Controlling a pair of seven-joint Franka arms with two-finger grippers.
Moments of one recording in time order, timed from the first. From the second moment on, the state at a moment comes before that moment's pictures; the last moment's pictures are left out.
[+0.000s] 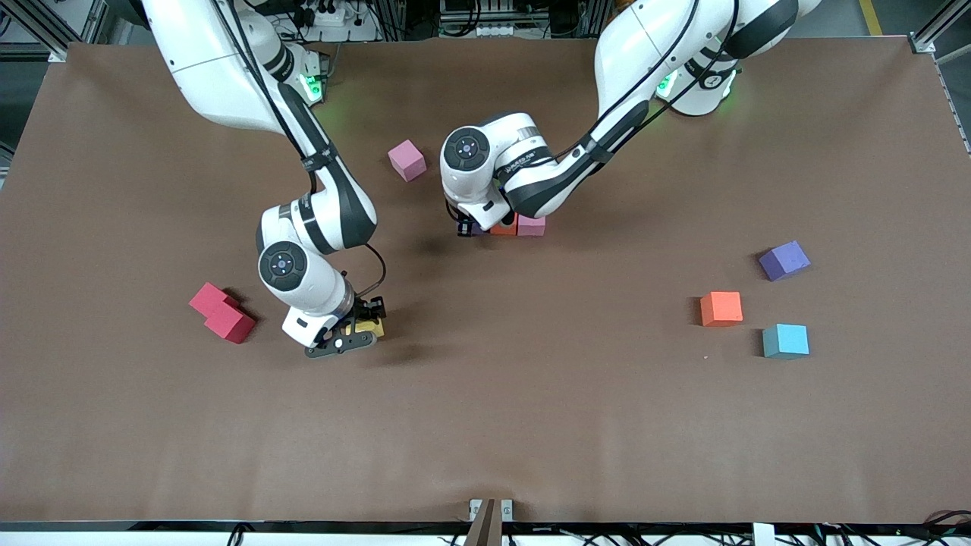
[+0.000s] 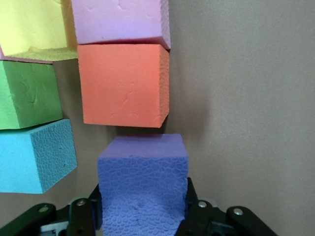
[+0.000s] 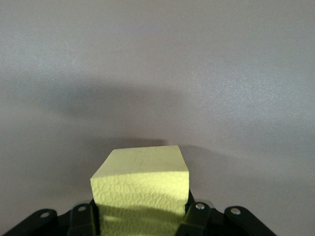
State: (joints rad) left arm -0.47 0.79 -0.59 -1.59 0.29 2.22 -2.60; right arm 0.45 0.62 -0.08 -1.73 0.14 2.37 0.07
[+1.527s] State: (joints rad) left arm -0.48 0.82 -0.58 -1.63 0.36 2.24 -2.60; right arm 0.45 0.62 -0.08 -1.73 0.14 2.37 0.07
